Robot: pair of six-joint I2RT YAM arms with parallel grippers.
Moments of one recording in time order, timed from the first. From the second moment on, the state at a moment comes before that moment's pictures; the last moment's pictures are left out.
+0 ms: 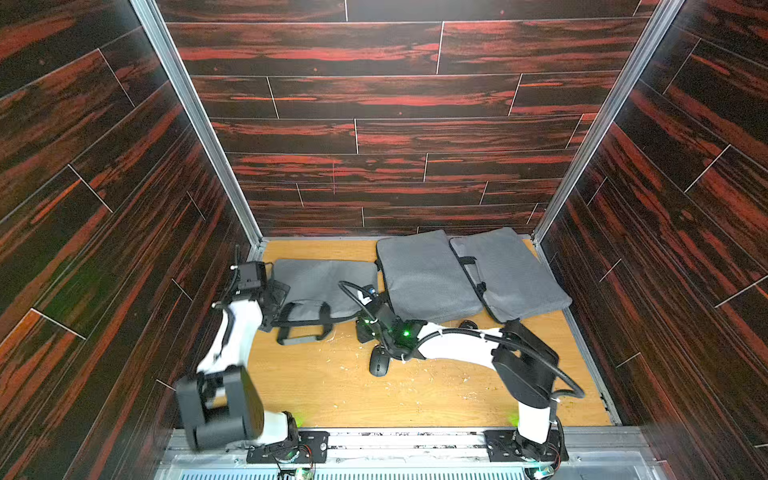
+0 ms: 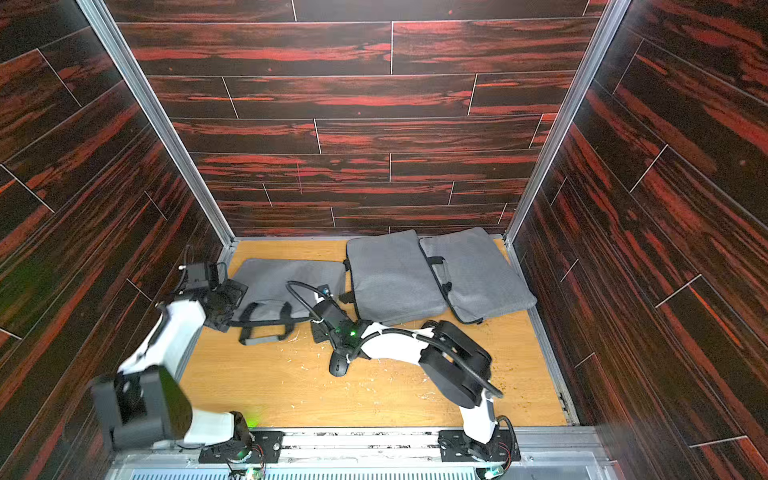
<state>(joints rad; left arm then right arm) 0.22 1.34 1.00 -0.63 0.04 -1.02 1.09 1.94 1.30 0.01 0.25 0.52</state>
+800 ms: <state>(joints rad) -0.19 0.89 0.43 -0.20 0.22 -1.32 1.21 1.96 1.13 0.30 0.21 0.46</state>
